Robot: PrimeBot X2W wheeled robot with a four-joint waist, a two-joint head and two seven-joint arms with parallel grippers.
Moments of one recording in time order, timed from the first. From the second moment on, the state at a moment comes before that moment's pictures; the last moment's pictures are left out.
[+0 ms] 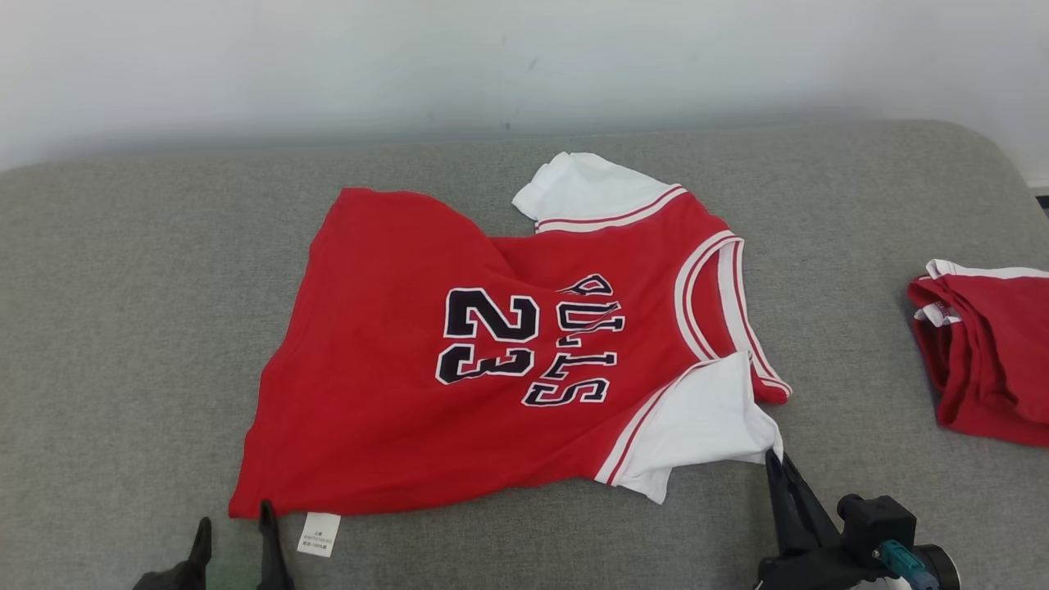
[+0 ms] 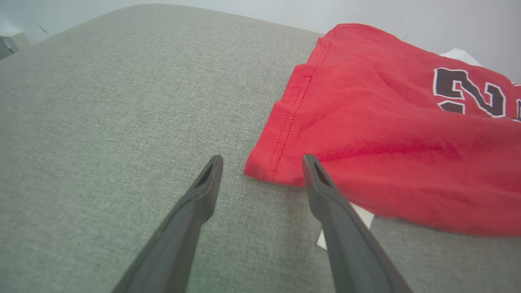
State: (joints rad) left arm -0.07 0.05 0.05 0.44 -0.27 0.02 -0.26; right arm -0.12 -0.05 -0.03 0.48 0.06 0.13 -0.26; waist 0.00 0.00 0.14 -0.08
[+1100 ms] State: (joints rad) left arm -0.12 0.05 0.13 0.34 -0.27 -0.03 -0.26; right arm -0.16 -0.05 -0.04 0.27 0.18 0.13 -0.26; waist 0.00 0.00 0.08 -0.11
